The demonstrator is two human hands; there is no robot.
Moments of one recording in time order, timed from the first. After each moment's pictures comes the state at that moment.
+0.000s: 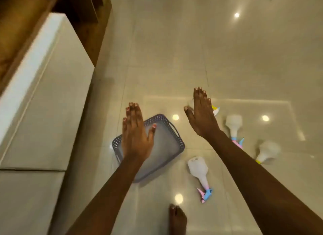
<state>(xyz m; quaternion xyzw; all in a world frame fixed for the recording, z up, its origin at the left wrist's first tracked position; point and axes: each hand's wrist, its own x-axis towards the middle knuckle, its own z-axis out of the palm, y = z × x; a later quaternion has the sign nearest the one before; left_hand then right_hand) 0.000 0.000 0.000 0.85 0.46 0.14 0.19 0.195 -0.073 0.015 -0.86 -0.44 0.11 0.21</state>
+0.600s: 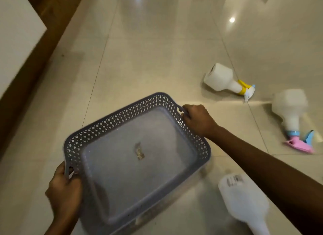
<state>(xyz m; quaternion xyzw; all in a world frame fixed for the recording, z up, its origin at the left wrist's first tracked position) -0.084 0.051 -0.318 0.57 0.72 0.23 0.30 0.255 -0.018 -0.304 -0.84 -0.50 0.16 0.17</state>
